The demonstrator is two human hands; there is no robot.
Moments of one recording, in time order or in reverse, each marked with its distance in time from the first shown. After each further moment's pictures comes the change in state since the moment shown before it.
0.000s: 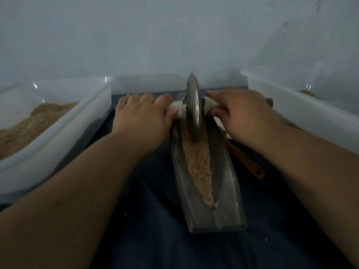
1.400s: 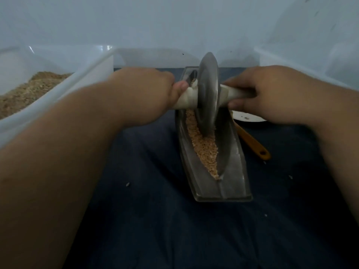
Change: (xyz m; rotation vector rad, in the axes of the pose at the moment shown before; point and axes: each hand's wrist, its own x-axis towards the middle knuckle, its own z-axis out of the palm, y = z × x) left_hand -0.004 -0.006 -0.034 -0.056 -0.146 0.238; right_hand -0.005 0.006 -0.043 0.042 -0.394 -0.033
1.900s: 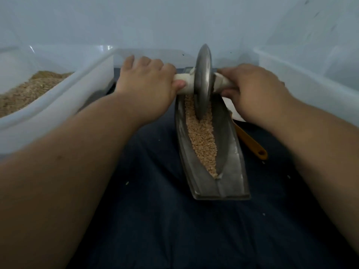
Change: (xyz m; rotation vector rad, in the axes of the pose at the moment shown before) left_hand 0.016 -0.001 0.025 0.211 0.146 -0.178; right_hand 0.025 0.004 0.036 -0.069 0.278 0.052
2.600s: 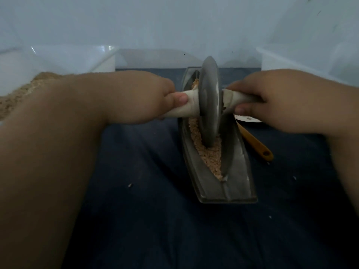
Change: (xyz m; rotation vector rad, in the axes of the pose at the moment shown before) left_hand -0.014 -0.014 -0.040 -0.363 -0.423 0.148; right_hand -0.027 -0.011 -0.050 0.092 -0.332 -0.123
